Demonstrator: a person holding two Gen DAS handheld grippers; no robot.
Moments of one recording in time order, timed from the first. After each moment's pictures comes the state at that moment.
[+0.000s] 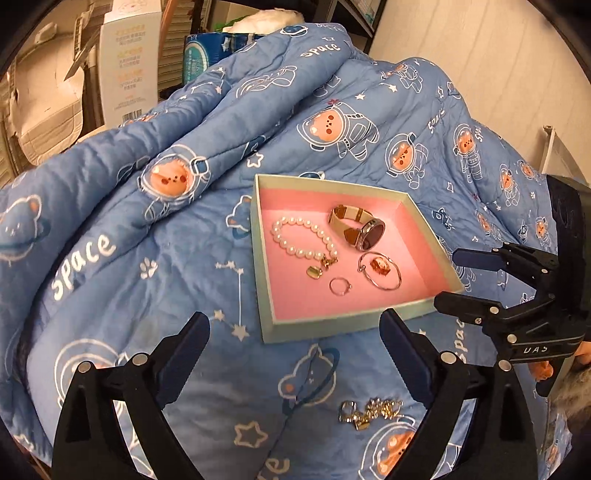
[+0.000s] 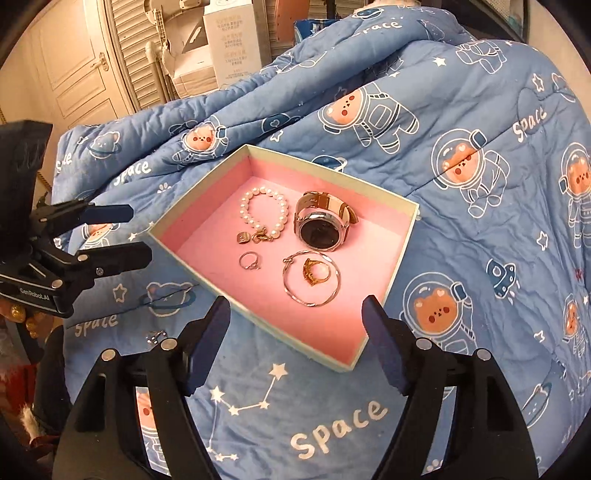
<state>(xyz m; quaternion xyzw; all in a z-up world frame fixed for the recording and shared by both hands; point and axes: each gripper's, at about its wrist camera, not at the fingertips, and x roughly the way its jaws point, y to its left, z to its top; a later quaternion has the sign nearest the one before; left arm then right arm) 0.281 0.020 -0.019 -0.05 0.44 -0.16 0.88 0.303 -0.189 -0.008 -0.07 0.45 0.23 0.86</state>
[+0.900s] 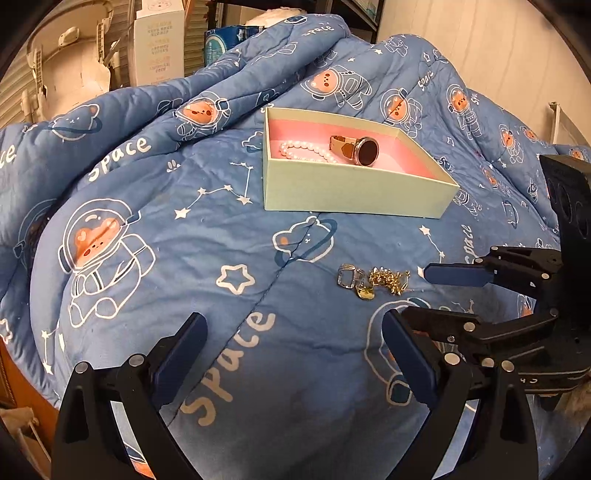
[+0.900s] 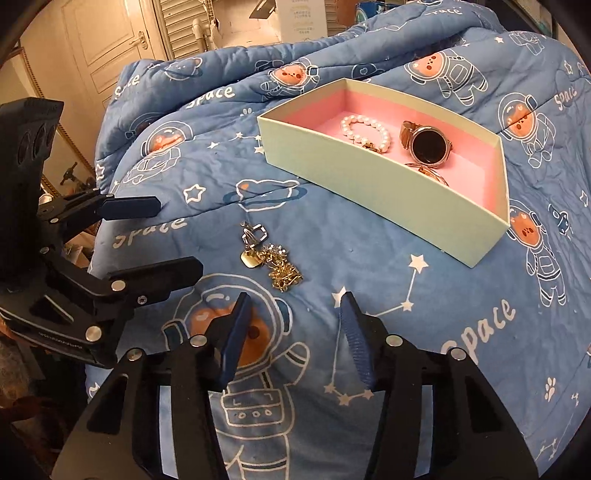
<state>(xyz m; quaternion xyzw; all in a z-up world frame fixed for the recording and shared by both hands) 0.185 0.009 -0.064 -0.02 0.43 -0.11 0.90 0.208 -0.141 -0.069 -0.08 0.46 0.28 0.84</state>
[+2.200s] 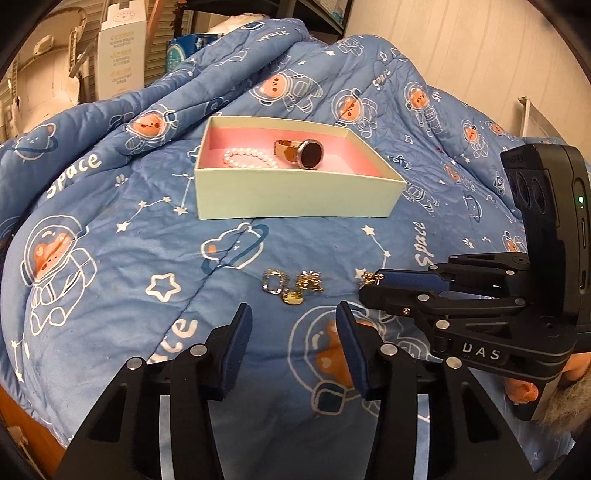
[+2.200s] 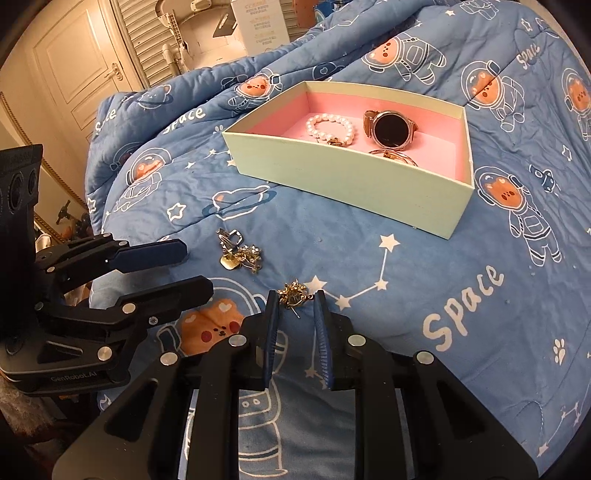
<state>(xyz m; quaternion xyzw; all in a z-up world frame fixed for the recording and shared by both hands) 0.179 -0.028 -0.058 -0.02 0.41 -0.19 0.89 0.208 -0.168 -0.067 -0.02 0.46 0.25 0.85</state>
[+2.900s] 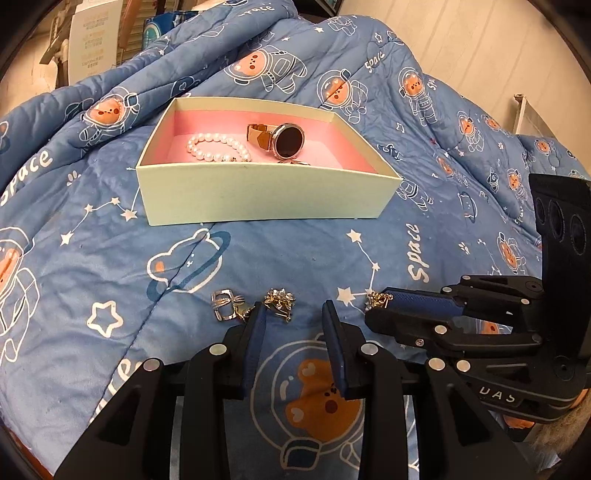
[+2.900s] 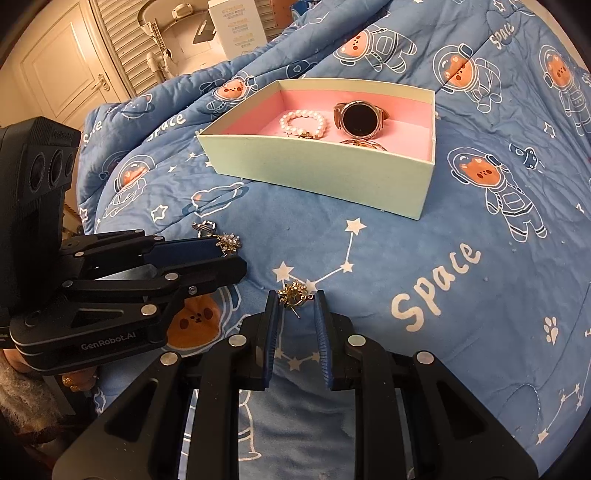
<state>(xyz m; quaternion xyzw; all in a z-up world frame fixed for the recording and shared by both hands) 0.213 -0.051 -0.071 -0.03 0.44 -0.21 0.87 0.207 -0.188 -0.072 0.00 0.47 0.23 0.85</state>
